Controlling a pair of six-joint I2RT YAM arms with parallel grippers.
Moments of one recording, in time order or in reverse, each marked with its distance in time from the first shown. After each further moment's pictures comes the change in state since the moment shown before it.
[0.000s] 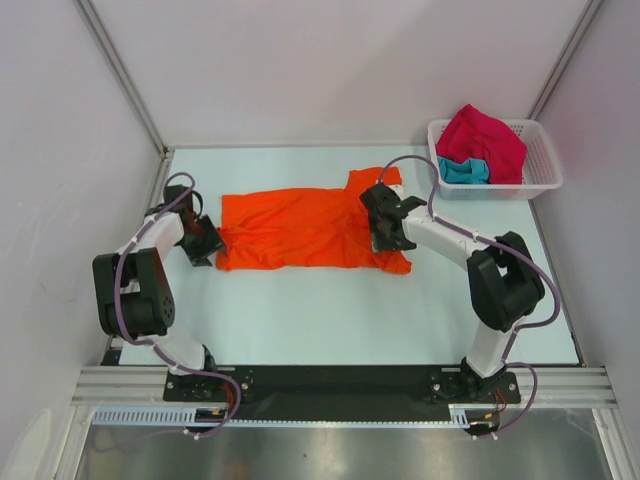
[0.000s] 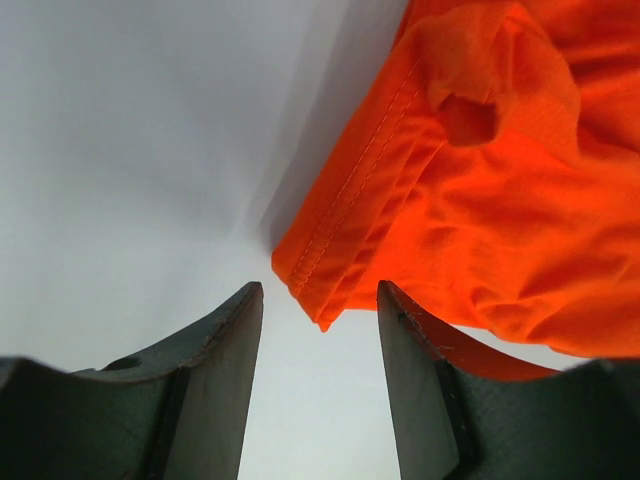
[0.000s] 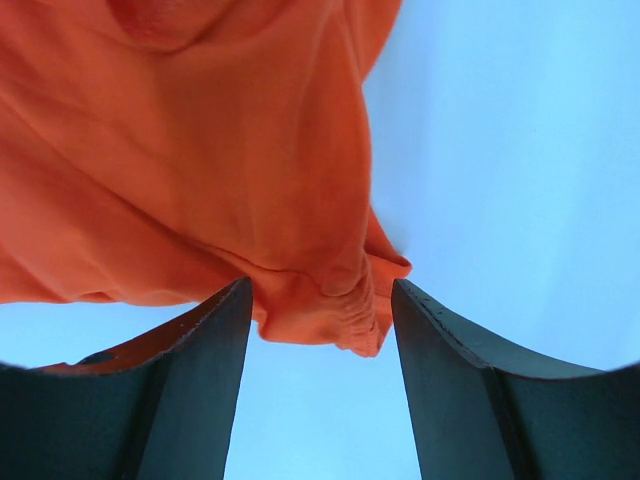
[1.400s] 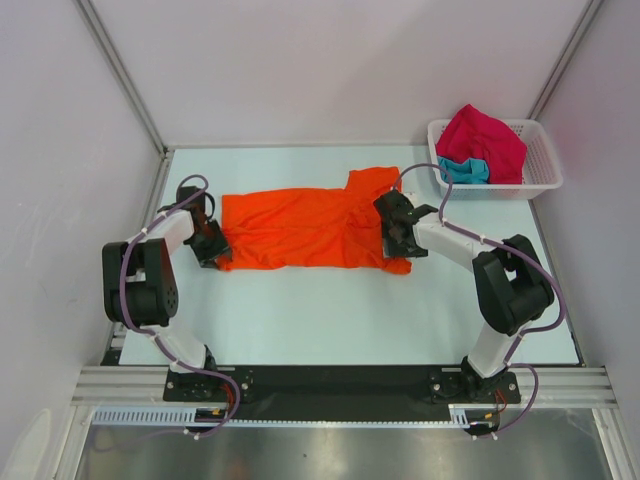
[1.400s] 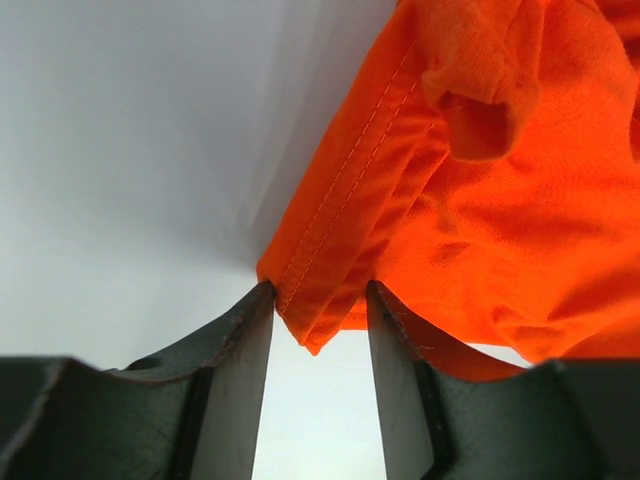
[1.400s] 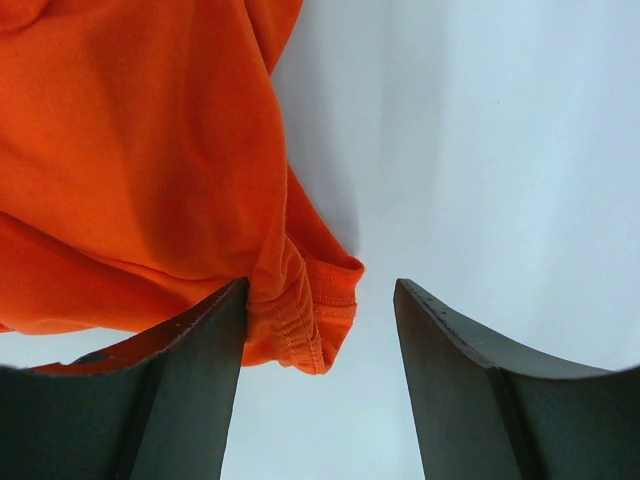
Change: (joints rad) left arm -0.066 0.080 0.023 0.002 -0.048 -0.002; right arm -0.070 -0.045 -0.144 0.079 -0.001 0.003
